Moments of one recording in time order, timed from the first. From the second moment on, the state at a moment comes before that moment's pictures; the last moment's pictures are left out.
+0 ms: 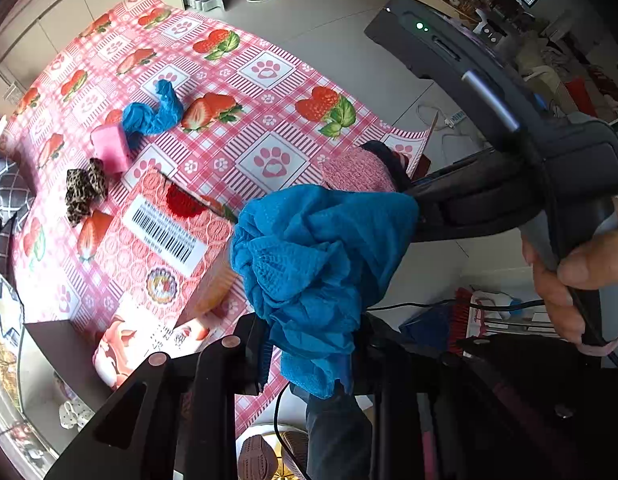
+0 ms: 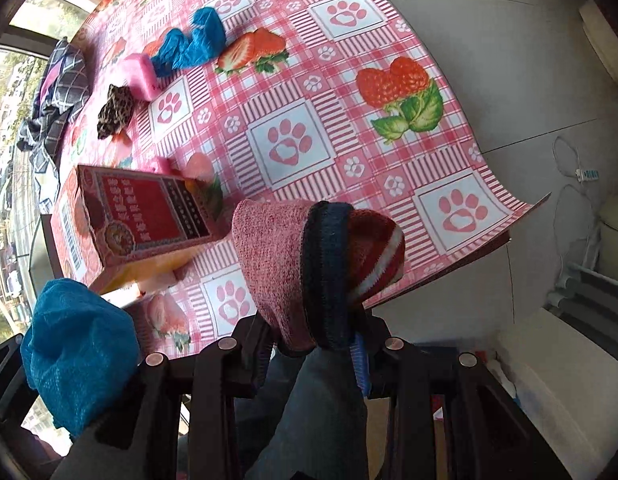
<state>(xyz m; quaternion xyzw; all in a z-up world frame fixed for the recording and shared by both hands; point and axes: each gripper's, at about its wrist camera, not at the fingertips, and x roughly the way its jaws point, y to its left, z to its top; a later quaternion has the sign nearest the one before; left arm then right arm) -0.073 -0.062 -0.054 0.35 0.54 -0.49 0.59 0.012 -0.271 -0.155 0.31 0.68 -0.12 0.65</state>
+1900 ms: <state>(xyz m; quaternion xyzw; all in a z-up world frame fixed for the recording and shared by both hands) 0.031 0.196 -0.052 0.10 0.62 -0.23 0.74 0.084 0.011 -0.097 0.01 0.71 0.13 0.69</state>
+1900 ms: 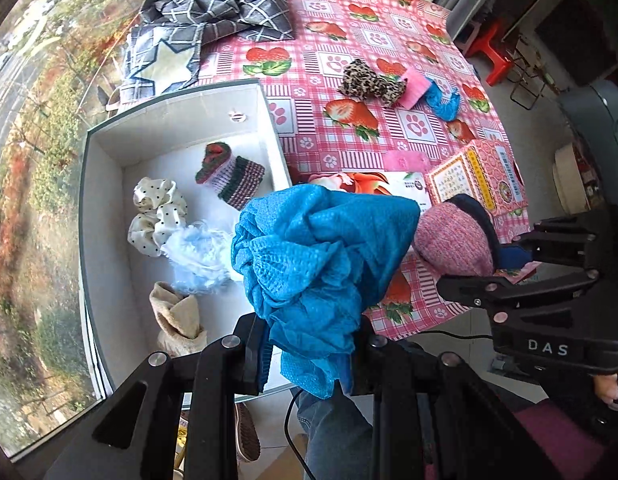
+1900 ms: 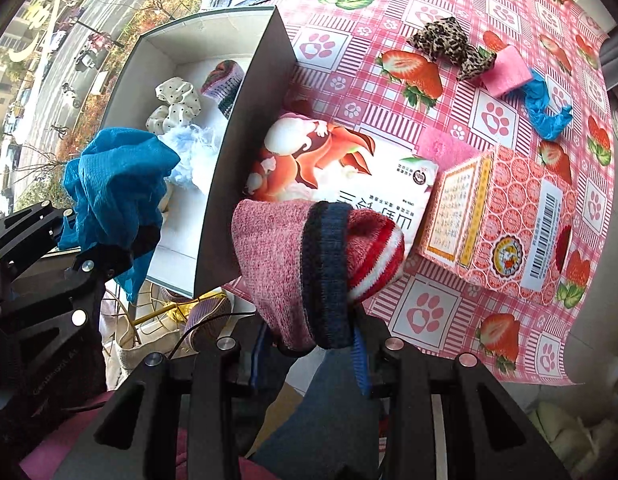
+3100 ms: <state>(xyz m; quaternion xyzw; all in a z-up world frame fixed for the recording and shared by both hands) 0.067 0.277 -0.080 0.02 0.65 -0.06 0.75 0.129 0.120 -0.079 -0.05 0.69 0.21 0.69</state>
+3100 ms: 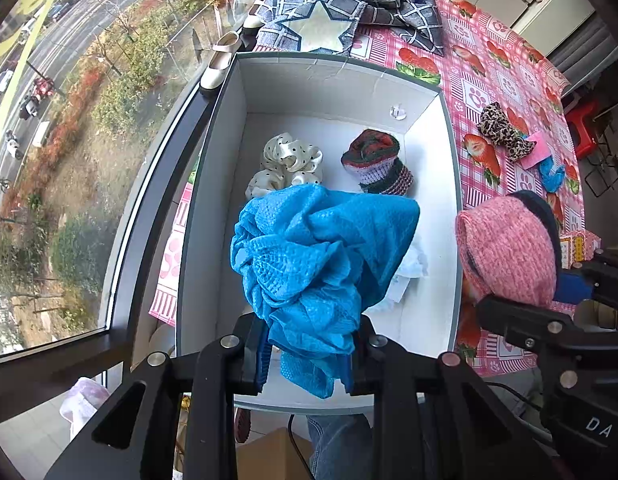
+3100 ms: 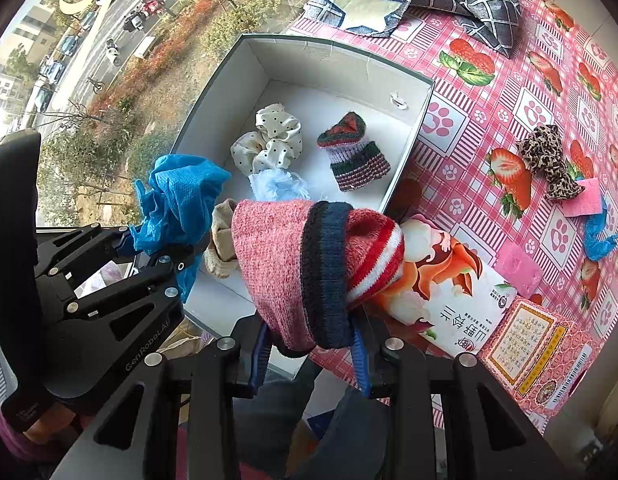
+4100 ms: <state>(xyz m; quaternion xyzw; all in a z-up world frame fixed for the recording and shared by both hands) 0.079 0.281 -0.096 0.02 0.67 -0.05 0.74 0.147 0.138 -0.083 -0.02 0.69 0.19 0.69</state>
